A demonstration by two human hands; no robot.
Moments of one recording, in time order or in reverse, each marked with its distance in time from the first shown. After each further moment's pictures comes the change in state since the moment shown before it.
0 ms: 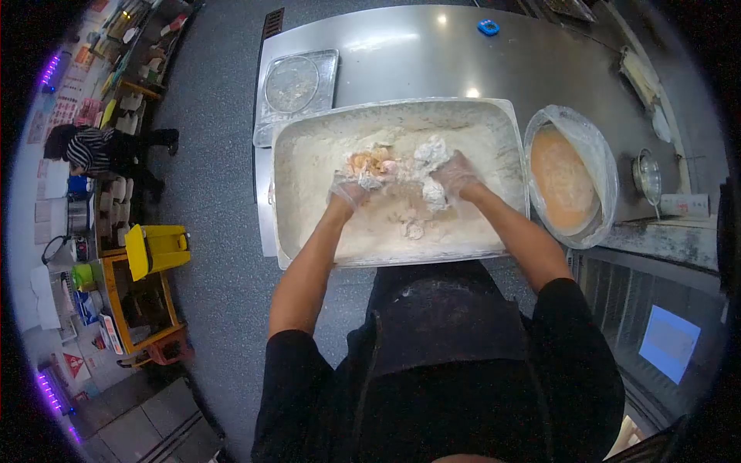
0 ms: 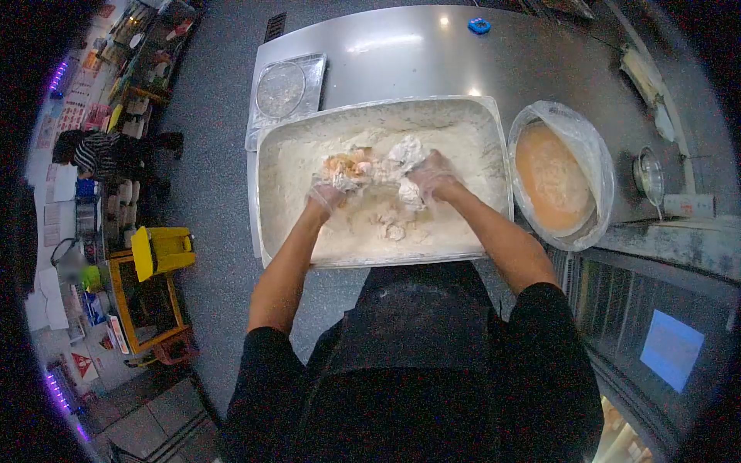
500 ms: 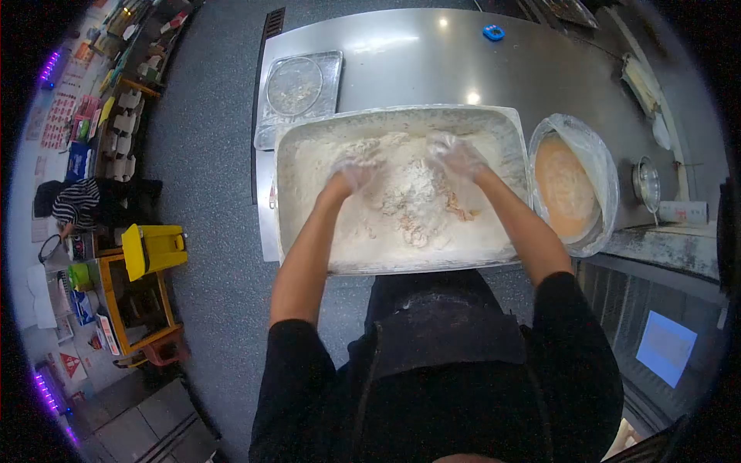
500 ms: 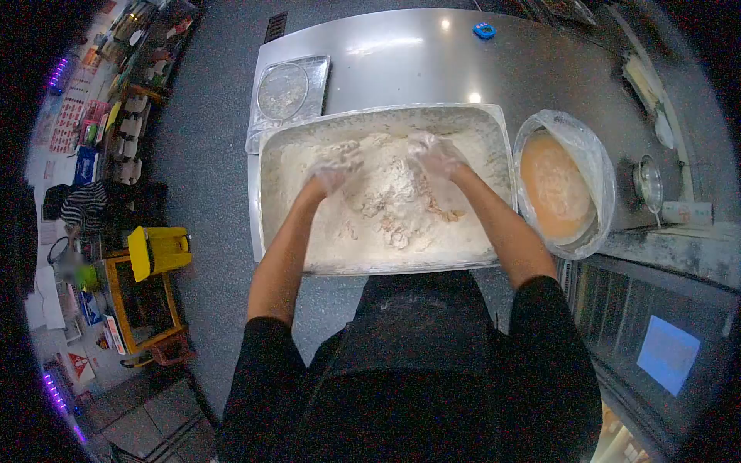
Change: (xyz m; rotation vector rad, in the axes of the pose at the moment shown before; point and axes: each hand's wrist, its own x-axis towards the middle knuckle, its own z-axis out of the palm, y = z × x) left_hand 0.056 -0.022 -0.027 0.636 -0.305 0.152; right_hand 0.030 0.004 -0.072 0.556 -0.353 0.498
